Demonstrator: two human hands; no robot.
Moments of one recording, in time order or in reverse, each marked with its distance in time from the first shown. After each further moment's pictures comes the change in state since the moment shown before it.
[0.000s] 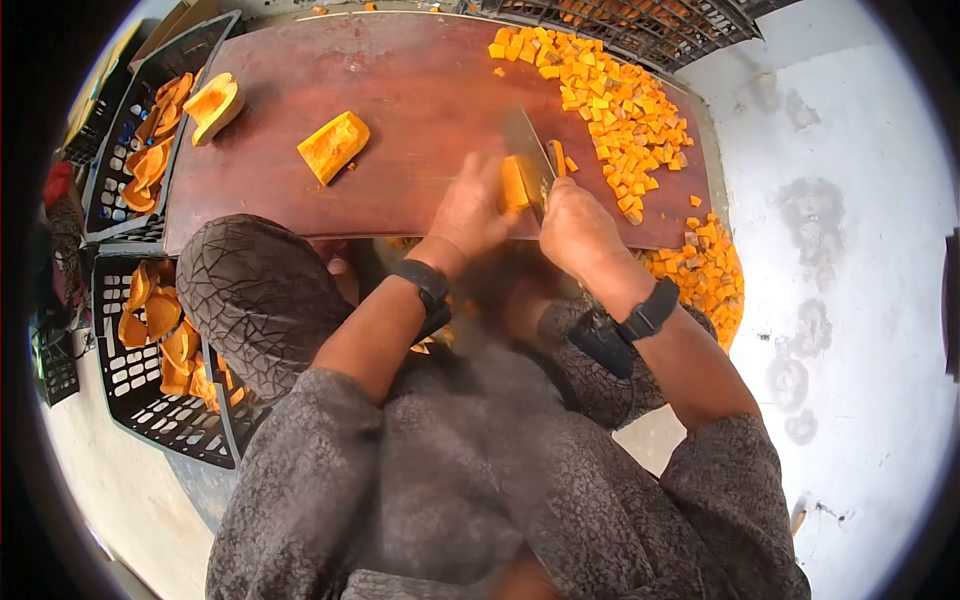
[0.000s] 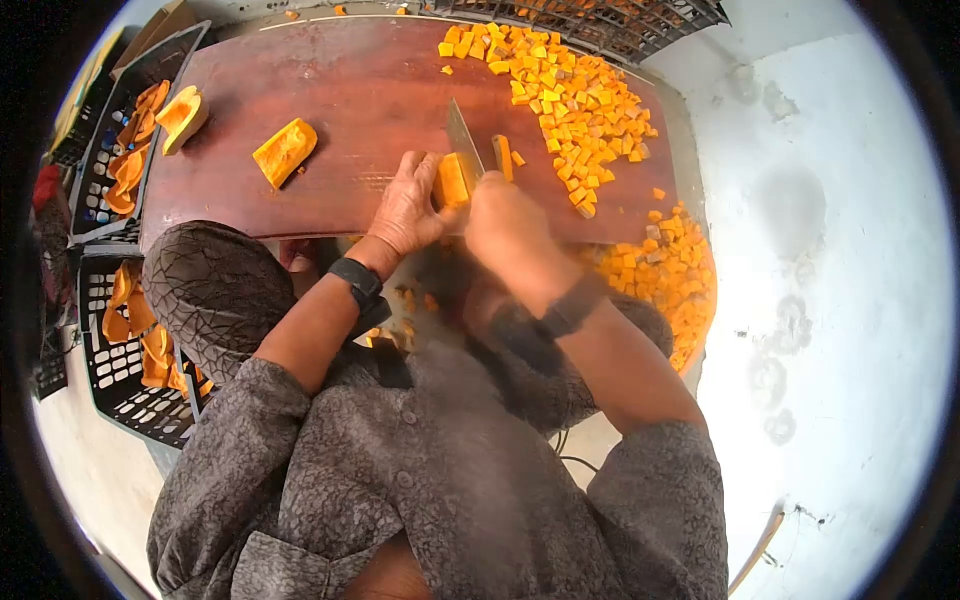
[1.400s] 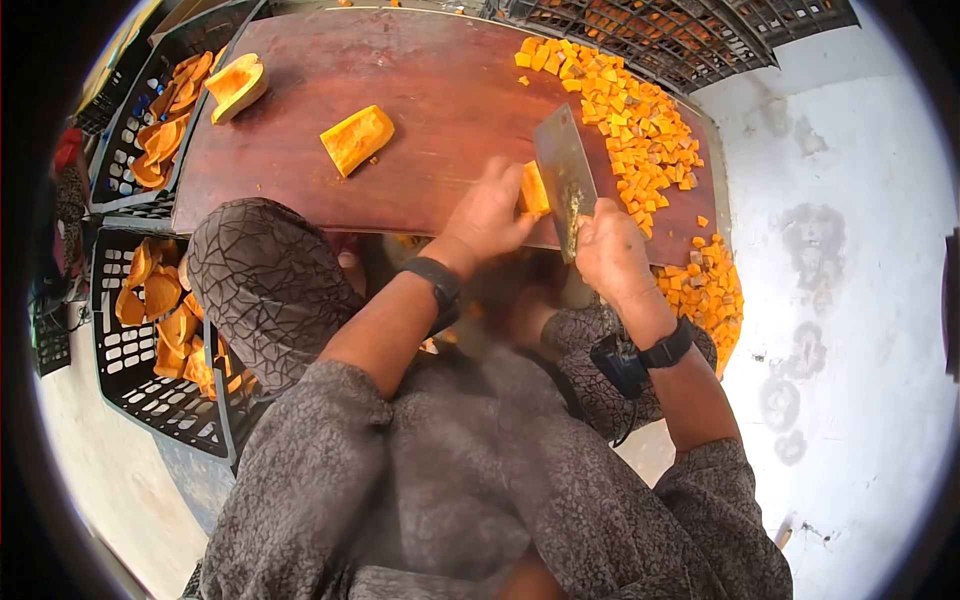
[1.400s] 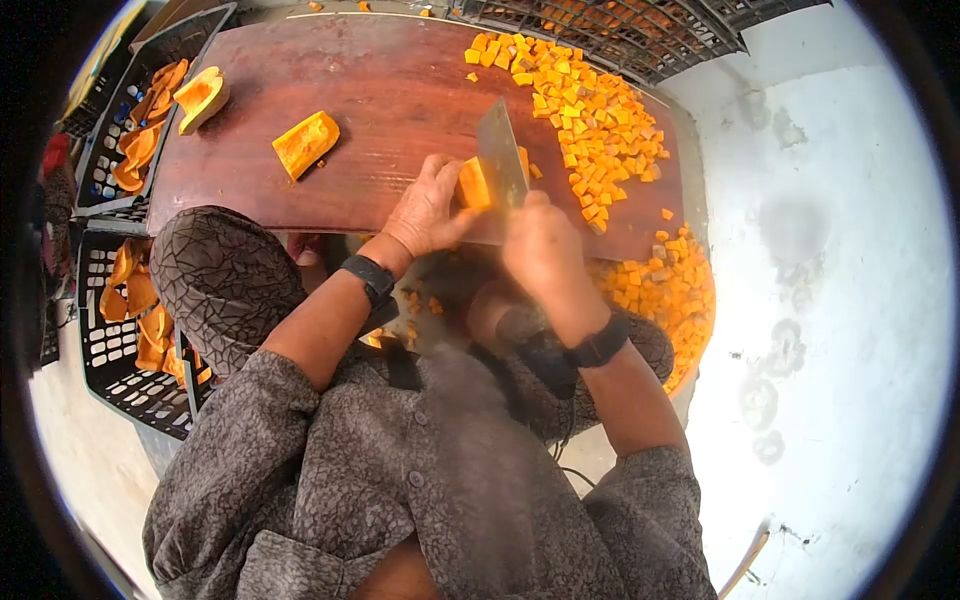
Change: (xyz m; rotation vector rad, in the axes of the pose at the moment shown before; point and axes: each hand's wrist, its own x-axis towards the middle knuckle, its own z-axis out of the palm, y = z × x) left_hand -0.001 -0.003 -0.006 -0.052 -0.098 -0.019; right_hand -0.015 0.014 -0.005 0.063 0.130 -0.021
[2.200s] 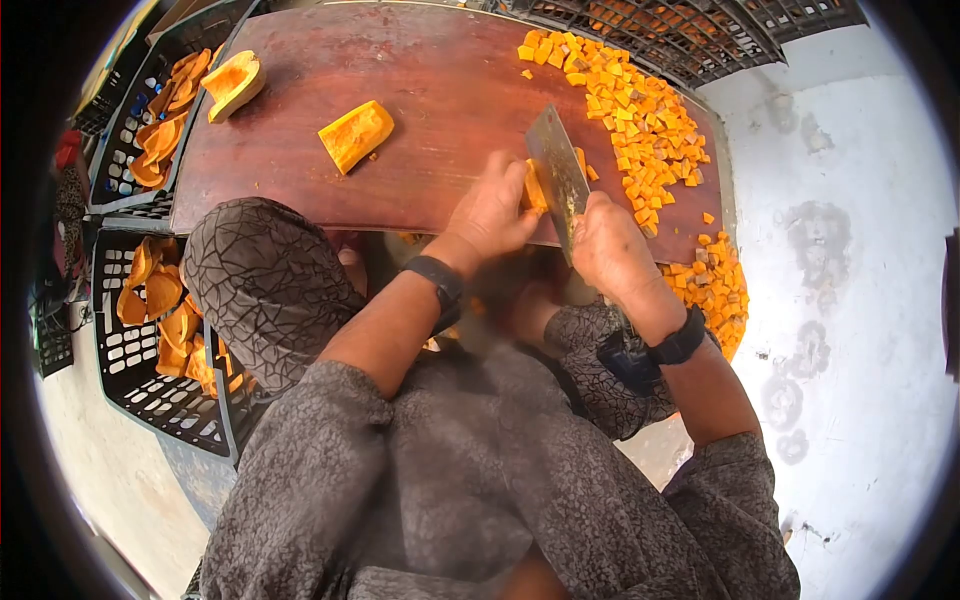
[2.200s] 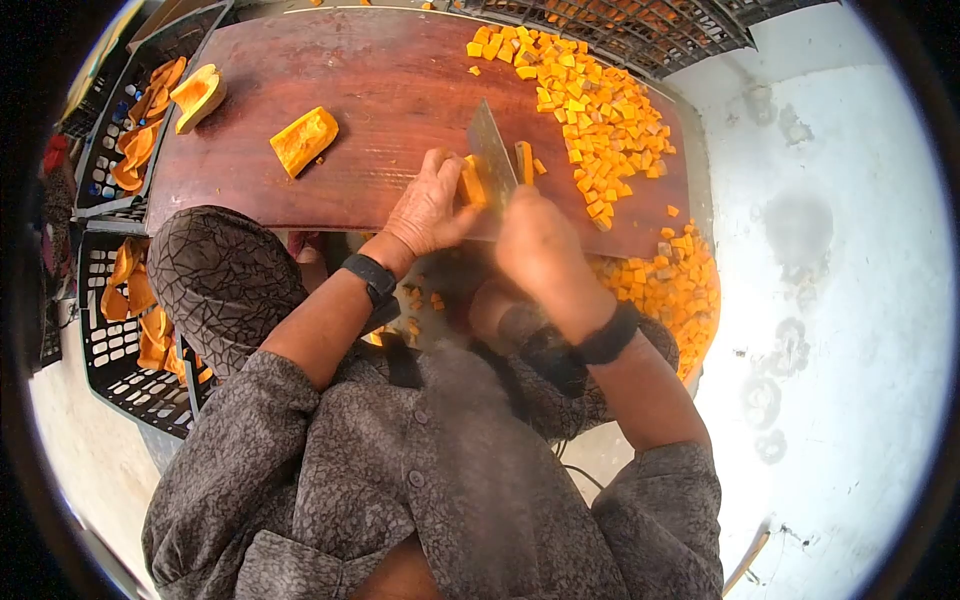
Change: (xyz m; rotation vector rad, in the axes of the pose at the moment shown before) left_hand 0.000 0.003 0.000 0.004 0.015 -0.006; right_hand 0.007 -0.003 0.001 -0.005 -0.090 -0.054
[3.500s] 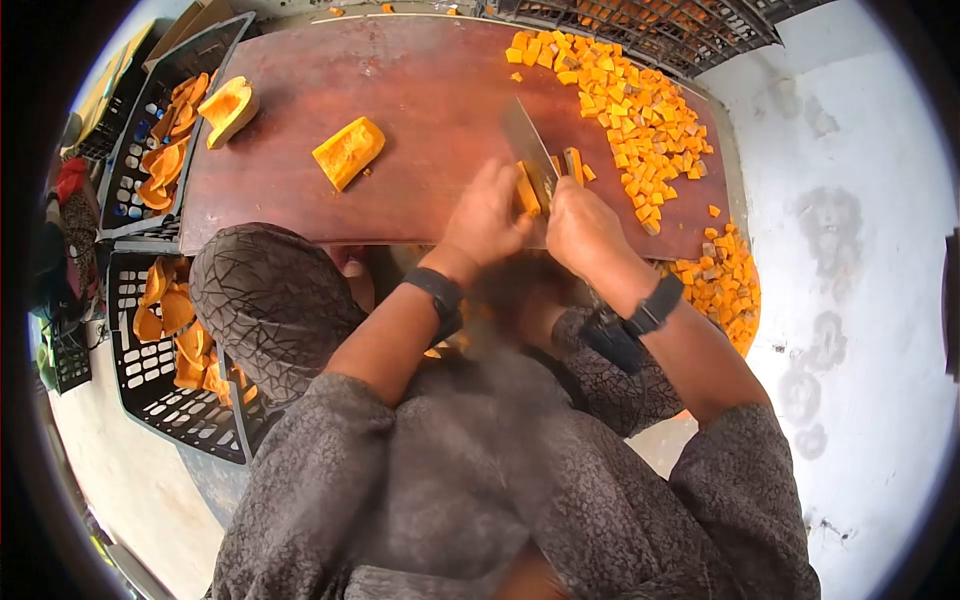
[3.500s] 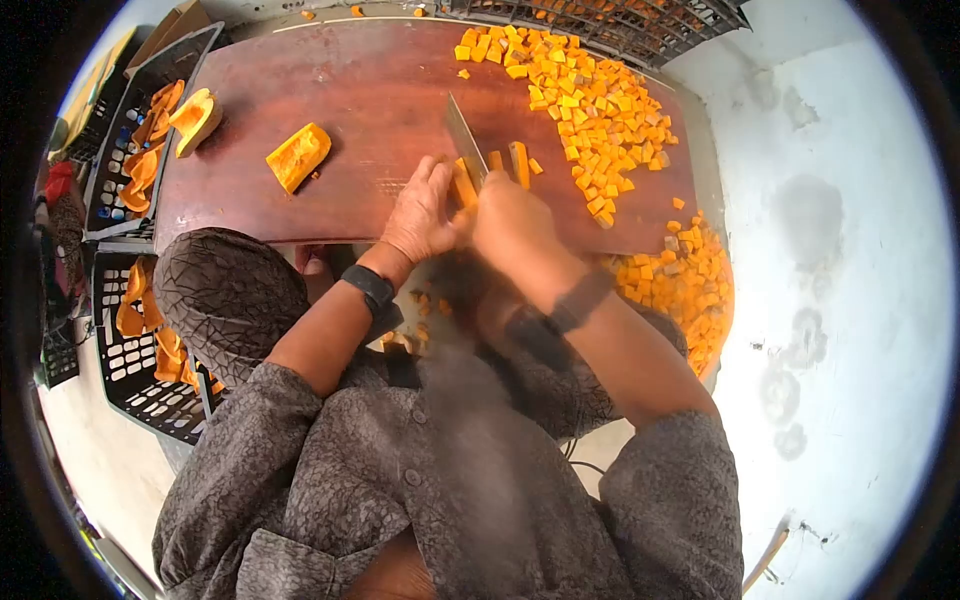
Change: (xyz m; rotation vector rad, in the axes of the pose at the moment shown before) left_hand 0.003 -0.002 0.006 0.002 0.137 0.101; right_hand 0.024 -0.008 0.015 0.001 -0.030 0.008
